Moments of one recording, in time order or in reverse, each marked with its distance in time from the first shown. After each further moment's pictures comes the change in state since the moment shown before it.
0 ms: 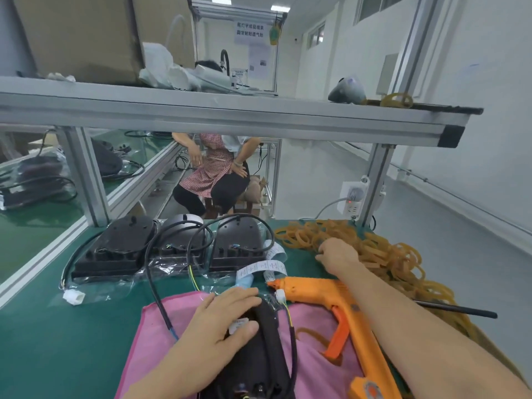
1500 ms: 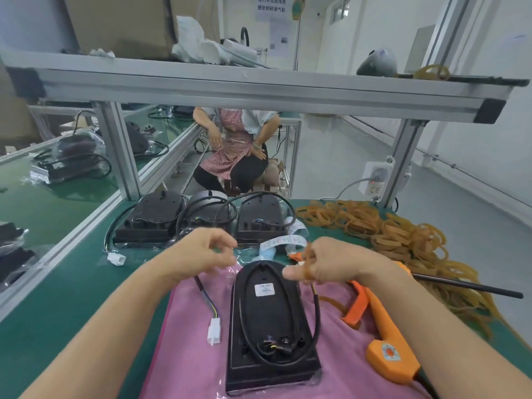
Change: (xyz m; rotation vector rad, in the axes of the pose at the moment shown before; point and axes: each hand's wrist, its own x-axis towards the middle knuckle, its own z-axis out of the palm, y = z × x) left_hand 0.016 -0.026 -0.079 -0.320 -0.061 -0.338; right_hand -0.118 -0.060 -0.049 0.293 -0.382 -0.394
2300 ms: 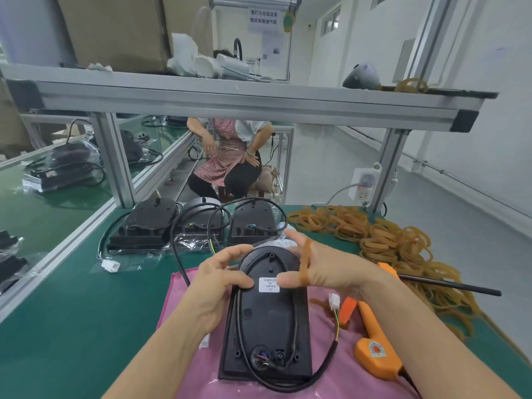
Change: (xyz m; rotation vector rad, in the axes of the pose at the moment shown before) left_hand -0.017 0.011 0.071 -0.917 0.208 -0.041; right_hand -0.024 -0.004 0.010 0.610 -0.076 -0.104
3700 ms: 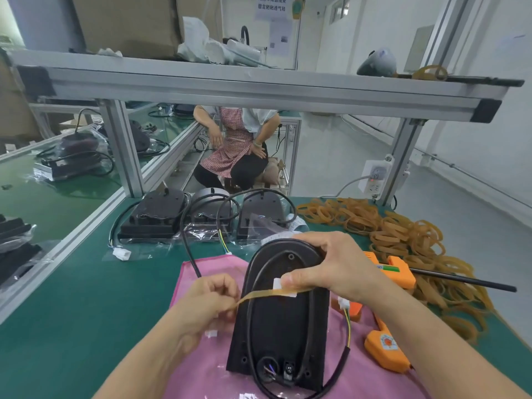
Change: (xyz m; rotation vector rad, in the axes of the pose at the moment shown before) left_hand -0.023 -0.018 -0.043 0.305 -0.053 -0.141; right_hand -0.026 -0.012 0.018 -0.149 0.238 -0.359
